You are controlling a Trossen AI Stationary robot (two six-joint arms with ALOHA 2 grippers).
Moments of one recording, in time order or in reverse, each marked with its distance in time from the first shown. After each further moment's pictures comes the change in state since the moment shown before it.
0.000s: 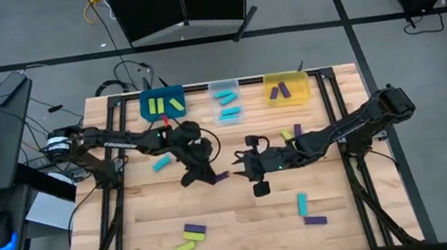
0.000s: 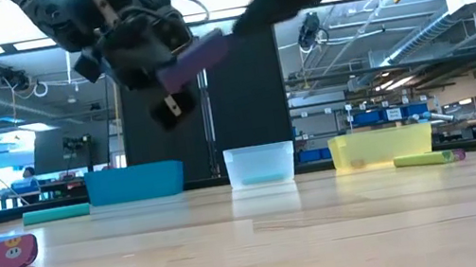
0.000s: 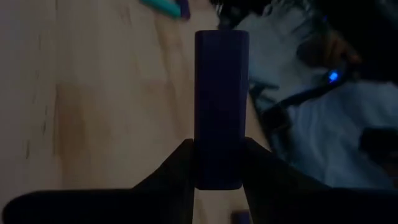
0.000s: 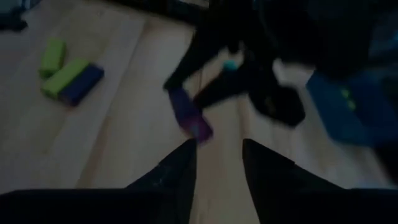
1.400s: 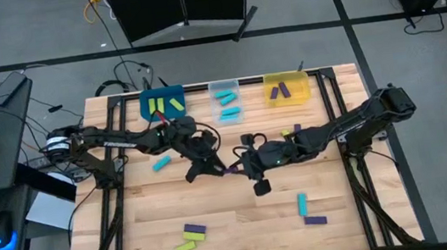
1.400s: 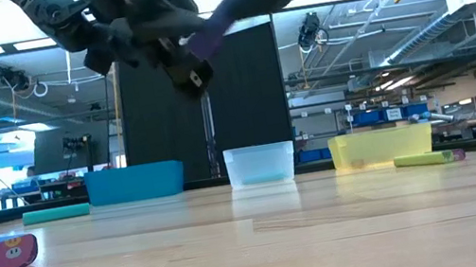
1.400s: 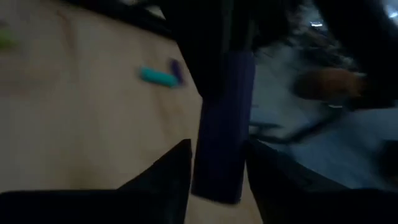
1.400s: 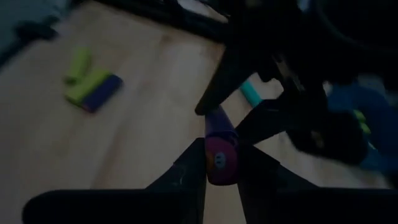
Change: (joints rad) left arm 0.014 -0.004 0.001 0.271 -0.047 -0.047; right arm -0.029 -0.009 0.061 -0.043 -0.114 -0.067
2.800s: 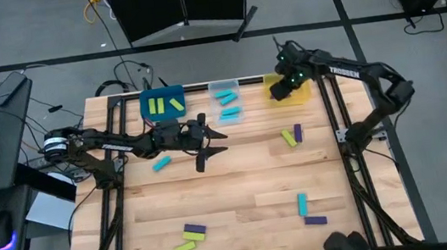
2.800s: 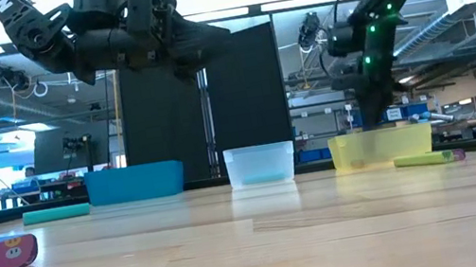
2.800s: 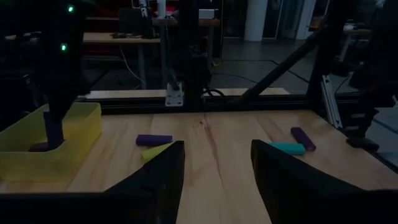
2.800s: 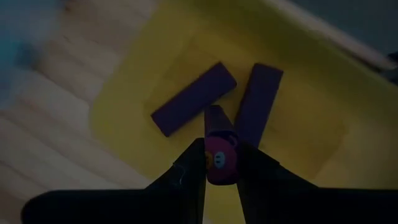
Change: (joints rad) left arm 0.011 -0.026 -0.161 0.447 -0.471 0.288; right arm -1.119 0.010 0.001 -0.680 -0.223 0.340
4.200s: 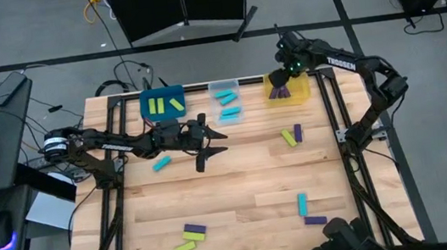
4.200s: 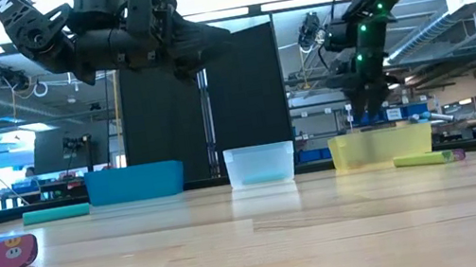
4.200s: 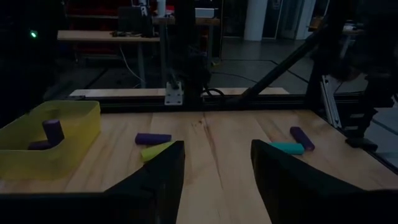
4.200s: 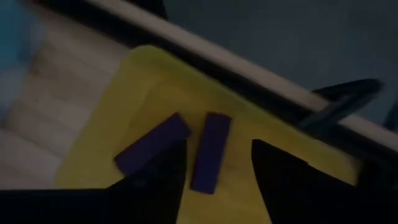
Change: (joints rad) left arm 0.000 0.001 0.000 -0.004 0.001 -0.006; right arm -0.061 0.075 0.141 -0.027 0.076 -0.007
